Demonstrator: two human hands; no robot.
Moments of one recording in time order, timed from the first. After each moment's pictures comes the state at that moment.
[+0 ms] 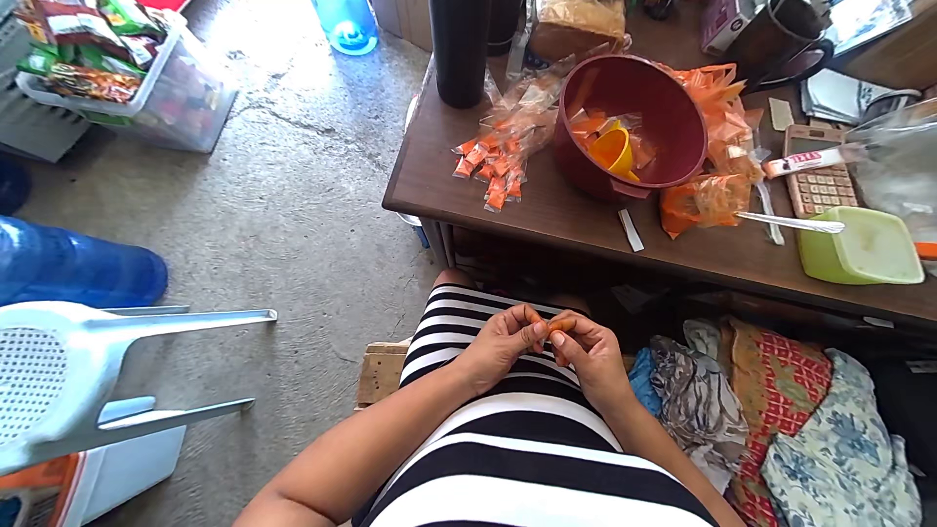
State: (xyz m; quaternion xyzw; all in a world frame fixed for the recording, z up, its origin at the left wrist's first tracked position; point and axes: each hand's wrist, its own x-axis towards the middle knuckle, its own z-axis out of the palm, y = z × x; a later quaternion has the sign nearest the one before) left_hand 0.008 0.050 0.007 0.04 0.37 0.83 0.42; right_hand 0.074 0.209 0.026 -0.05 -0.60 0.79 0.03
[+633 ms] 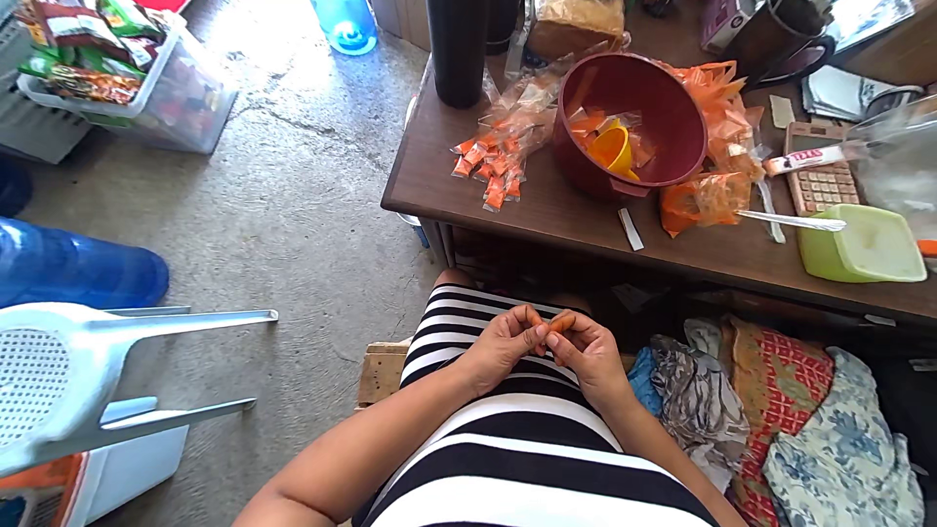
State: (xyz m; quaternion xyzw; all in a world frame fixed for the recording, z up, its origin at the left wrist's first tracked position) left_hand 0.010 0.052 0.011 0.04 0.38 0.82 0.42; right_hand 0.074 0.205 0.031 -0.09 -0.59 0.80 0.02
